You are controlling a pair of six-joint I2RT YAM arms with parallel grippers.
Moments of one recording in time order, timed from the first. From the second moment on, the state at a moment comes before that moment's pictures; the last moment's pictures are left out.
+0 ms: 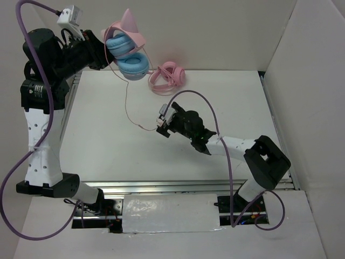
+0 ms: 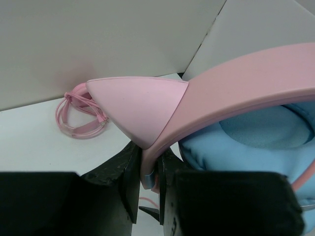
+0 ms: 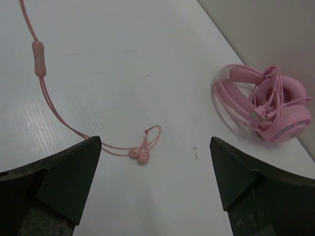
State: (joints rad) left arm -0.09 1.45 2.17 -0.75 0.50 -0.34; right arm 0.75 1.57 0.83 0.58 -0.09 -0.44
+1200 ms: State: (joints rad) left arm -0.09 1.43 2.18 -0.77 0.51 -0.31; right arm 0.86 2.10 1.47 0.61 -0.35 -0.20
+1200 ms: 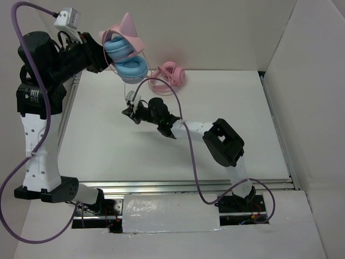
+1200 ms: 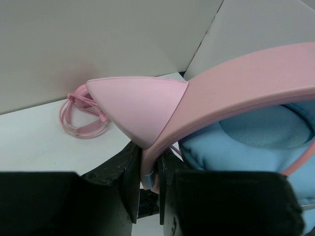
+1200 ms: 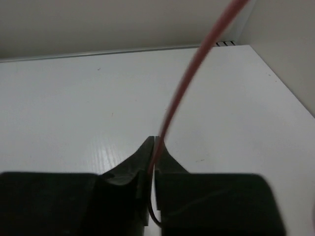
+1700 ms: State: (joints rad) left arm -0.08 1.51 2.16 -0.75 0.10 -0.30; right arm 0.79 1.54 0.75 0.77 -0.30 0.04
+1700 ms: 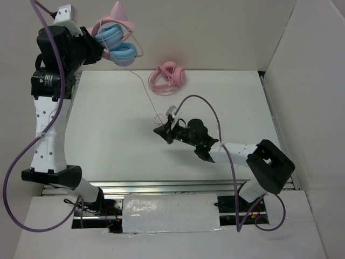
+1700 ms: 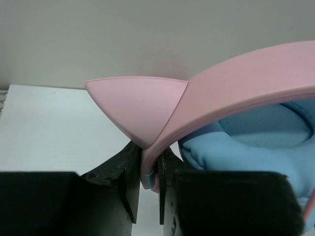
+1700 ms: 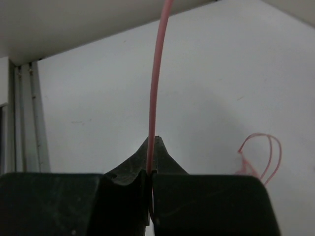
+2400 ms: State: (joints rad) left arm 0.05 1.62 2.18 -0.81 0.03 -0.33; right arm 0.81 1.42 0.44 0.89 -0.27 0.34
